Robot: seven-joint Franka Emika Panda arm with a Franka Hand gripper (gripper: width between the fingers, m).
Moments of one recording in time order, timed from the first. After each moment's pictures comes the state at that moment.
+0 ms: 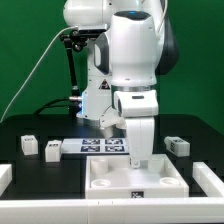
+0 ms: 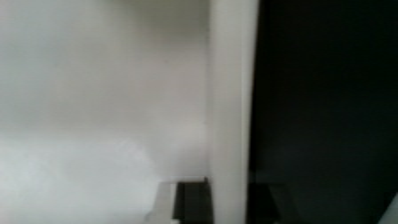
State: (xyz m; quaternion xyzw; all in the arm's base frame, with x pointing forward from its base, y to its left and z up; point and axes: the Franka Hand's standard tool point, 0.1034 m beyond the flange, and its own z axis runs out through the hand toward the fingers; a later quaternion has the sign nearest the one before) arm 0.461 0.034 0.009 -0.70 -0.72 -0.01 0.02
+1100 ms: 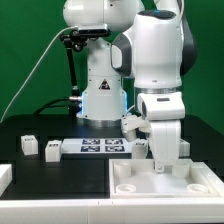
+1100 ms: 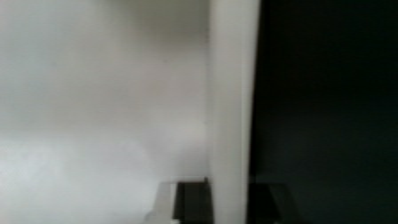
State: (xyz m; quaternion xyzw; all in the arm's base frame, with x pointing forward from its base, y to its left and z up) arm 0.484 0.083 0.007 -0.72 -0.69 -0.01 0.02
